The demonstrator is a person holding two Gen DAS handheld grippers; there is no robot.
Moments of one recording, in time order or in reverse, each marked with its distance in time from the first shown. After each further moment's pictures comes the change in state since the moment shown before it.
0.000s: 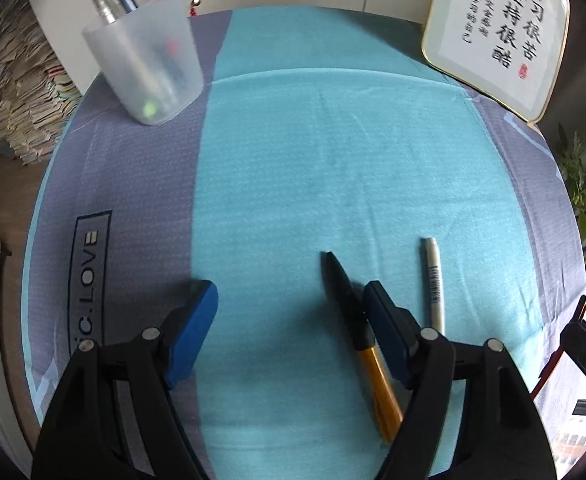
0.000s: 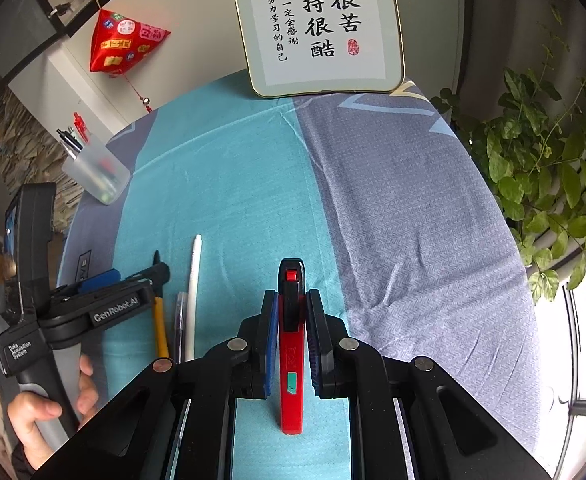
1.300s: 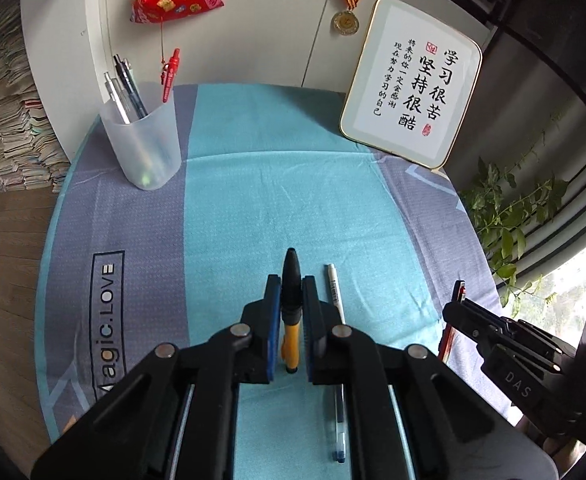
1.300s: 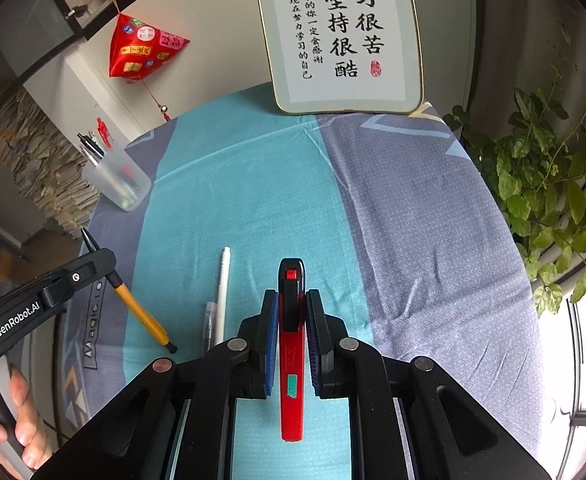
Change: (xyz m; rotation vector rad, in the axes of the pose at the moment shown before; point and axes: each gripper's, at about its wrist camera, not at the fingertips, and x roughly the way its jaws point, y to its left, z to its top) left arm -0.091 -0.007 -0.010 0.026 -0.177 -0.215; right arm -0.017 0.028 0.006 -0.025 -0.056 0.024
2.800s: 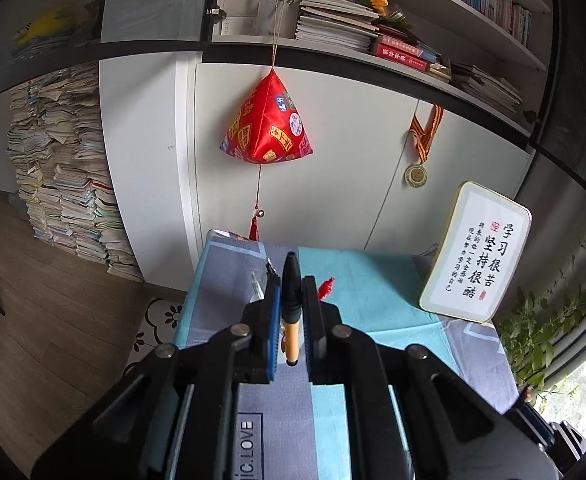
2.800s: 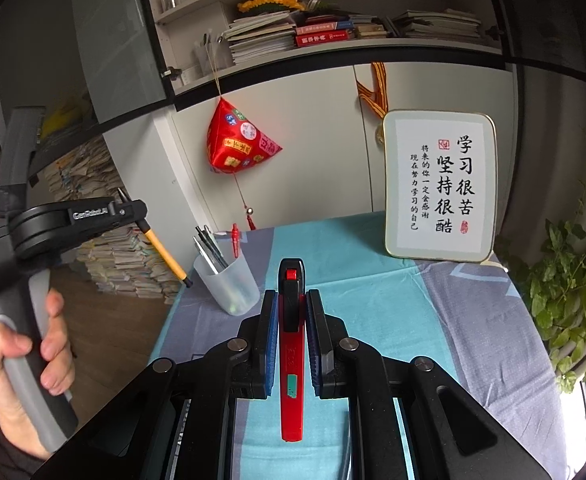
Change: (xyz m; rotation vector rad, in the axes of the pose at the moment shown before) left arm -0.081 0.095 0.098 -0.059 -0.405 0.151; right arm -0.069 0.130 0.019 -0.125 -0.406 0.048
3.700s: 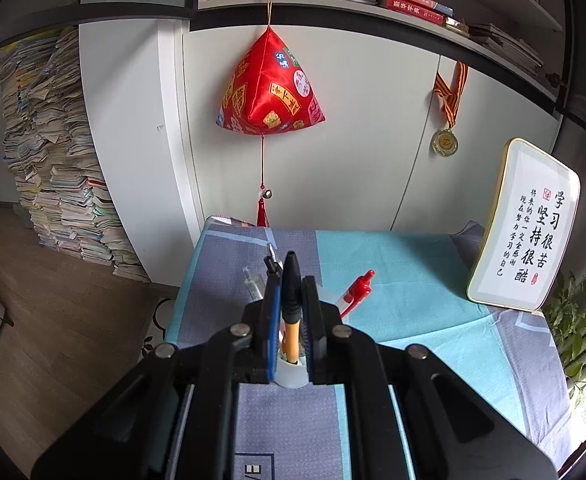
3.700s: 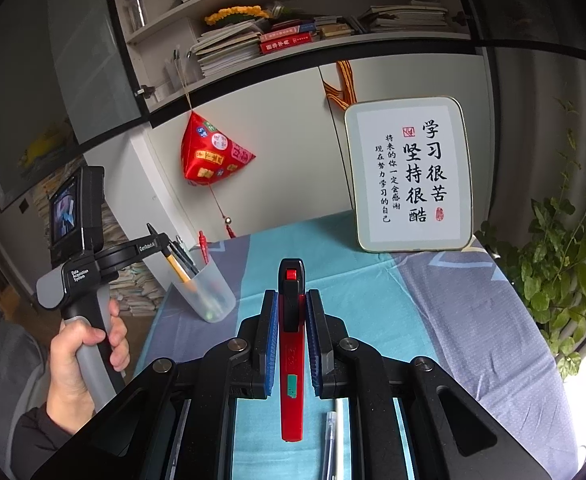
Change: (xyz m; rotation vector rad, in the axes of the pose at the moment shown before) left arm 0.082 -0.002 -0.020 0.062 0.060 0.063; right arm 0.010 -0.035 -0.012 0.083 -0.011 -0.010
